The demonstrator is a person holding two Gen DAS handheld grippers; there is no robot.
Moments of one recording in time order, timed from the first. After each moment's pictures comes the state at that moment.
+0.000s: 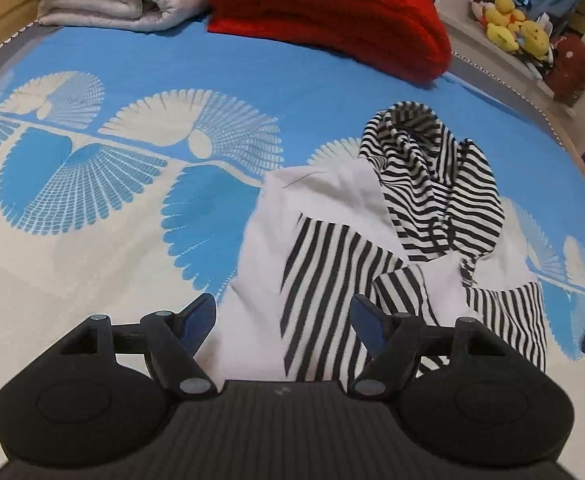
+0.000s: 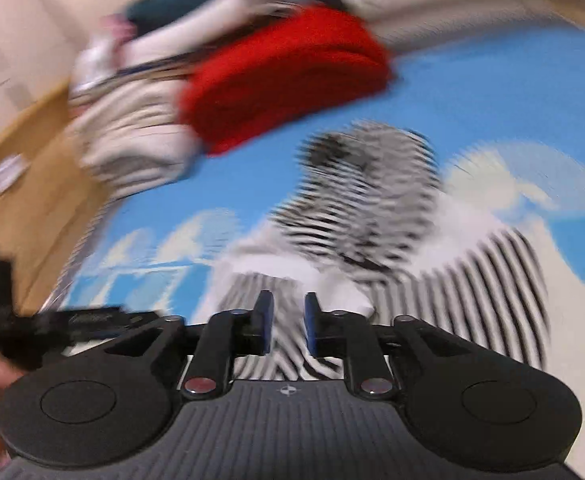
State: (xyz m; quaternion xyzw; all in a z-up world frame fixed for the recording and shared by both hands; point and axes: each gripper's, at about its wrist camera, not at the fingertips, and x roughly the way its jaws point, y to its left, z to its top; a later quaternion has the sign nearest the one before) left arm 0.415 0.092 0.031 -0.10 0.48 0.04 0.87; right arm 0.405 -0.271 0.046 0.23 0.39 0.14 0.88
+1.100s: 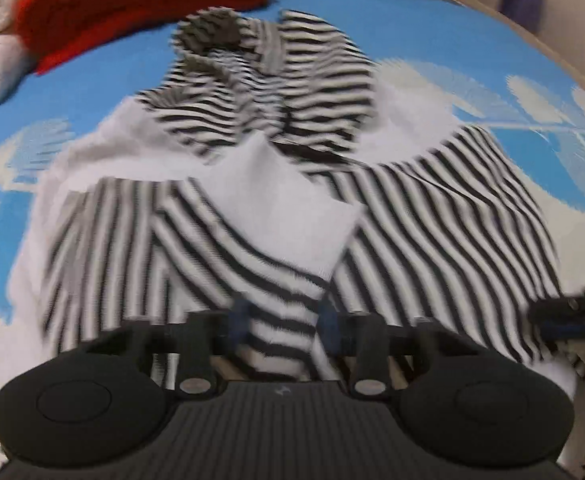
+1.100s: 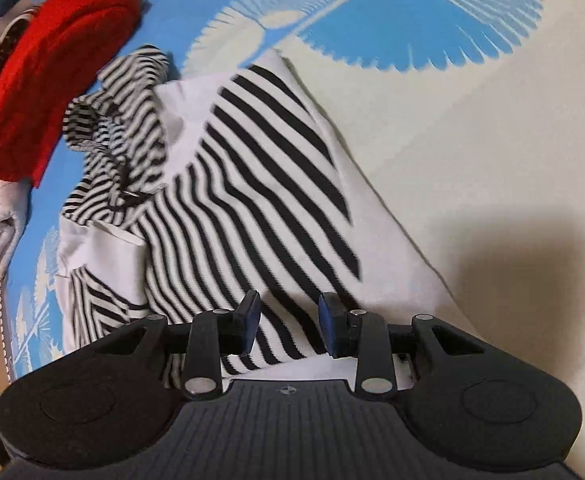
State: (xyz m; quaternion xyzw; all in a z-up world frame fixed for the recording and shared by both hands) left arm 0.424 -0.096 -0.077 0.08 0.47 -0.07 0.88; right arm 0.388 -0.362 -0.087 0.38 0.52 -0.05 0.76
